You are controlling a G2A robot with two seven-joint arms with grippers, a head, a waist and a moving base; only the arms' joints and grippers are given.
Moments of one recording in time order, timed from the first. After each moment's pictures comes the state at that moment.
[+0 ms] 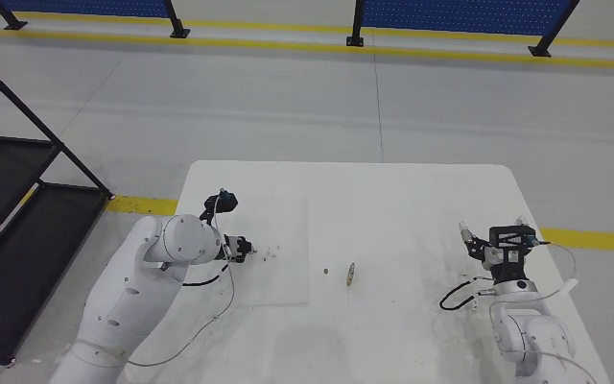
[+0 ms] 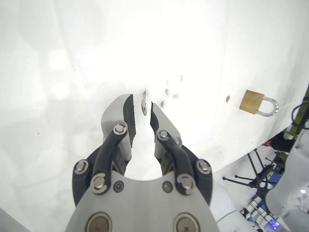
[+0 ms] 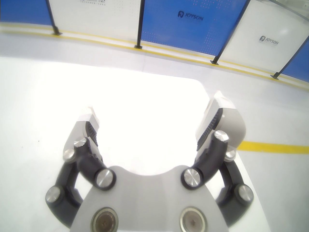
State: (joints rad) left arm 1.32 -0.98 -1.35 -1.88 0.65 0.44 -1.38; right arm -1.73 -1.15 1.60 -1.80 -1.33 0.00 0.00
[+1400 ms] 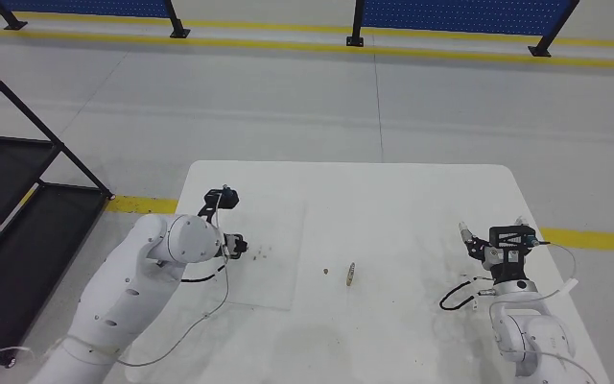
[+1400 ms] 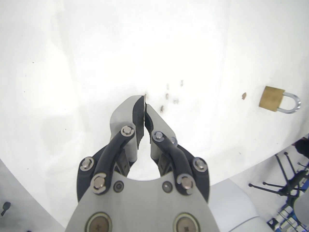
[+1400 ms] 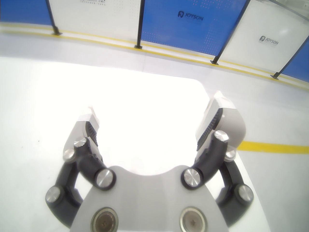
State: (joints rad) left arm 1.29 -0.91 -1.28 -1.94 0.75 0.41 -1.41; right arm -1.73 -1.15 1.60 -1.80 -1.33 0.00 0.00
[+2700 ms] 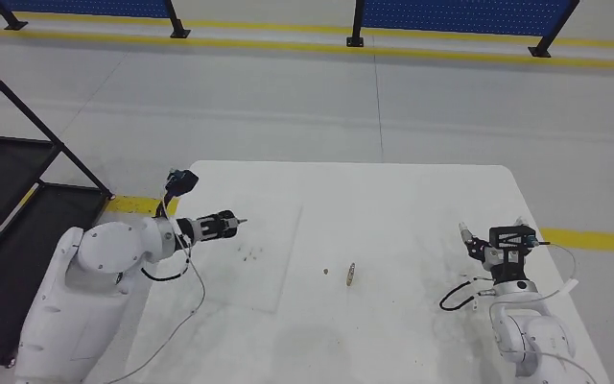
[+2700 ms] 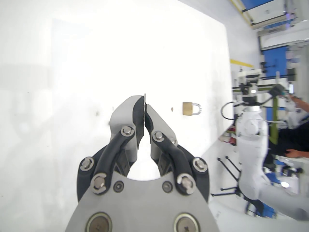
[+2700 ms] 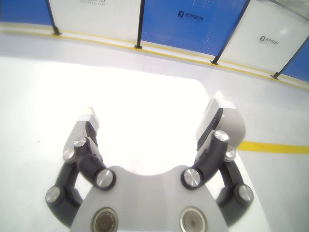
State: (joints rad) left arm 1.56 -0.92 -1.72 -1.96 0.11 0.19 -1.11; right arm -1.73 -1.15 1.60 -1.80 -1.33 0.00 0.00
